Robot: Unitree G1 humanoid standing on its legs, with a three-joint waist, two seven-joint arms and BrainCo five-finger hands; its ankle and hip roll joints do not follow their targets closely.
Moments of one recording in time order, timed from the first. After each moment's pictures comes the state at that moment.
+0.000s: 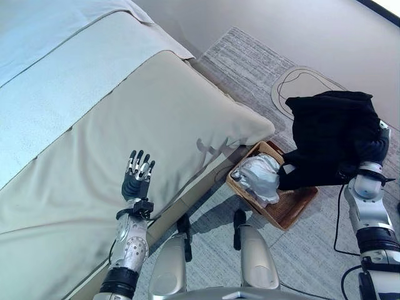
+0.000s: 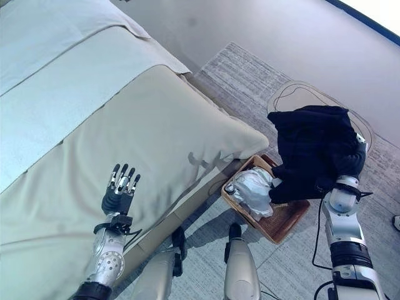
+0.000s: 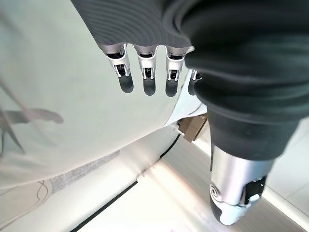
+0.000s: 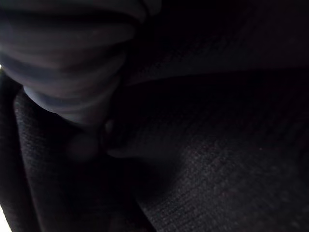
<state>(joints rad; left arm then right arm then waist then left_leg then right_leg) 0.00 0.20 -0.06 0.25 -0.91 -0.35 -0.09 -0.28 -0.59 -0.18 0.48 0.14 -0.31 -0.41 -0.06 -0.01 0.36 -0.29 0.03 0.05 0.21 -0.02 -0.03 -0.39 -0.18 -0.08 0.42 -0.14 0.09</state>
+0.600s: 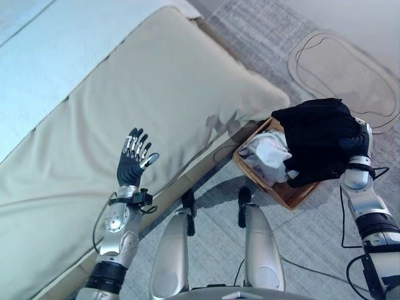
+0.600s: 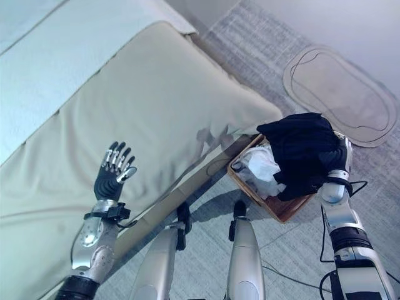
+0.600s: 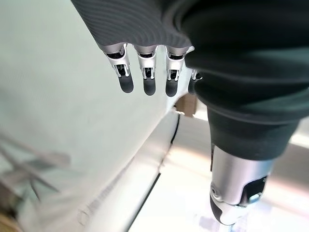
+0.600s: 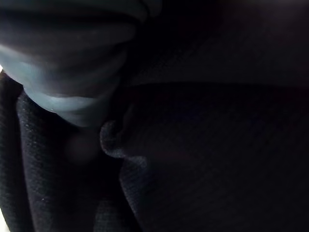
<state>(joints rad) -0.04 0.37 -0.10 0.08 -0.51 -0.43 0.05 -0.45 -0.68 0.03 0.73 -0.07 -0.25 -0.45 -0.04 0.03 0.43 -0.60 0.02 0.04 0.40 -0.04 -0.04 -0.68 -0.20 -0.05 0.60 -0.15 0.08</state>
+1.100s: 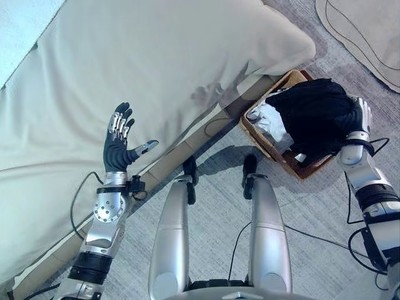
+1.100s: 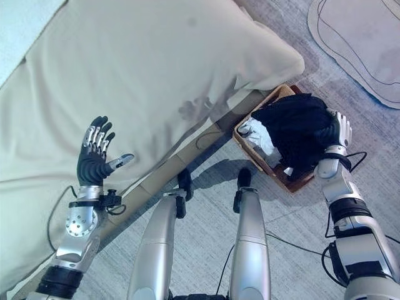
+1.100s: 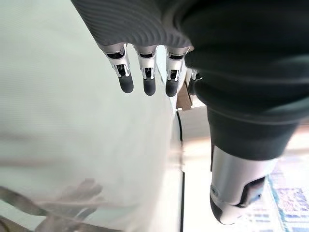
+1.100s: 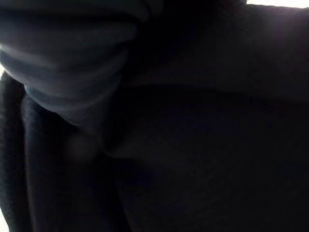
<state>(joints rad) -0.08 0.45 -0.11 0.01 -0.31 -0.48 0.24 -0.70 -0.73 0.18 0.92 -0.15 -0.21 -0.50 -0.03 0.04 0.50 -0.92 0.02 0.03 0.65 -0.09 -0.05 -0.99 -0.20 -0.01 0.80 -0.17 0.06</state>
